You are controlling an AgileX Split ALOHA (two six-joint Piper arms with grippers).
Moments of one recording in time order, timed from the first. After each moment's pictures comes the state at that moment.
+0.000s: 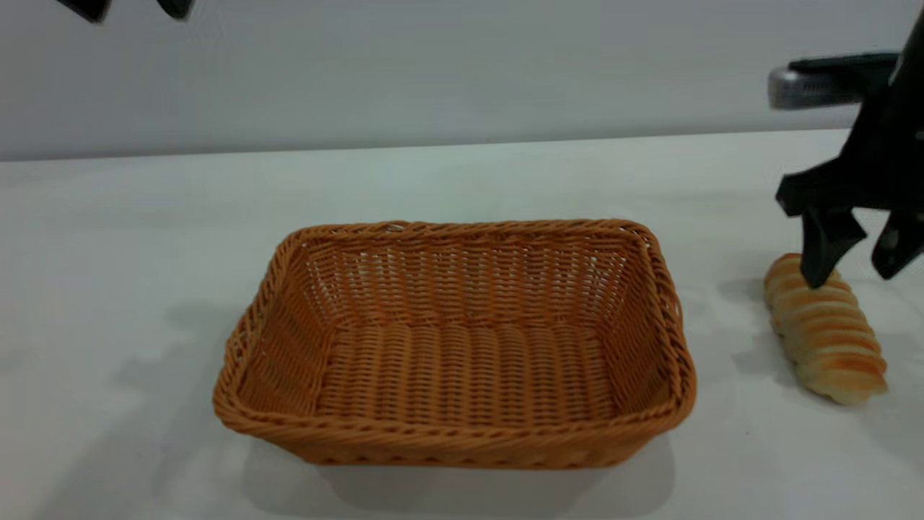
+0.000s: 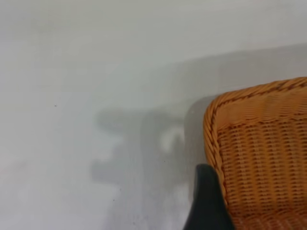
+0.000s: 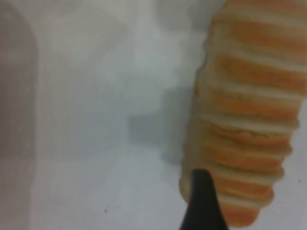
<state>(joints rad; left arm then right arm) -0.35 1.54 -1.26 0.09 0.74 -0.31 0.12 2.03 -1.16 0.01 0.57 0.04</state>
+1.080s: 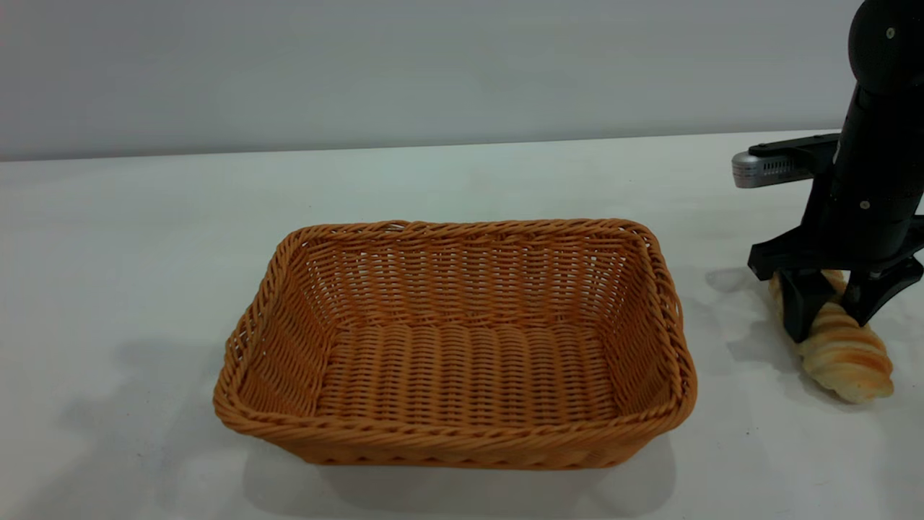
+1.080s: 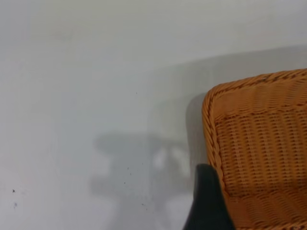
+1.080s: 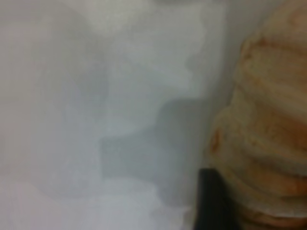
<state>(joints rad) -0.35 1.38 -1.26 0.09 0.84 -0.28 0.12 2.26 -1.30 -0.05 0.59 0.04</state>
